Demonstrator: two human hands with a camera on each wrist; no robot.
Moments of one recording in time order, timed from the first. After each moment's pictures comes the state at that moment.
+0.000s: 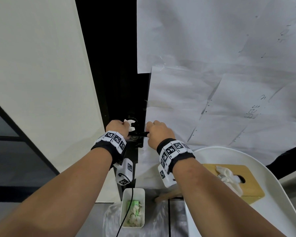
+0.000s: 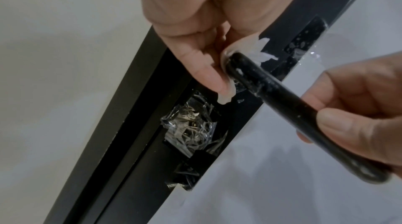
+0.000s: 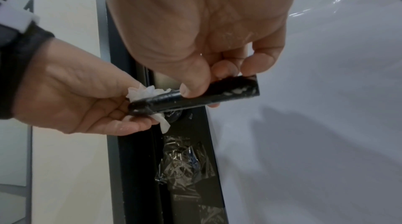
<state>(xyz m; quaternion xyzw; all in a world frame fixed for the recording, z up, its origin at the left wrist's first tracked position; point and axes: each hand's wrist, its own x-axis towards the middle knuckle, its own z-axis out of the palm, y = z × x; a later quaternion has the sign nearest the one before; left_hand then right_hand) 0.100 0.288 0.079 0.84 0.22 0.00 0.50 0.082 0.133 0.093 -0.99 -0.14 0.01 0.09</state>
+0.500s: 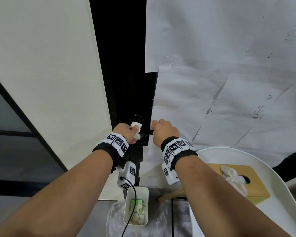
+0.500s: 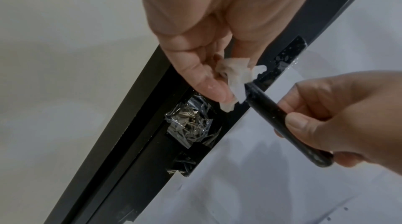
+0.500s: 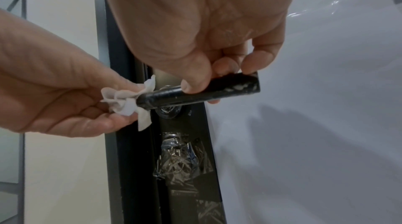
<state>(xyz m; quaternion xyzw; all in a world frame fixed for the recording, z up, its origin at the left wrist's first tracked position) 0.070 0.291 0.079 0.80 0.19 -0.04 0.56 0.080 0.137 0.090 -0.99 -0.13 -0.01 0.07</state>
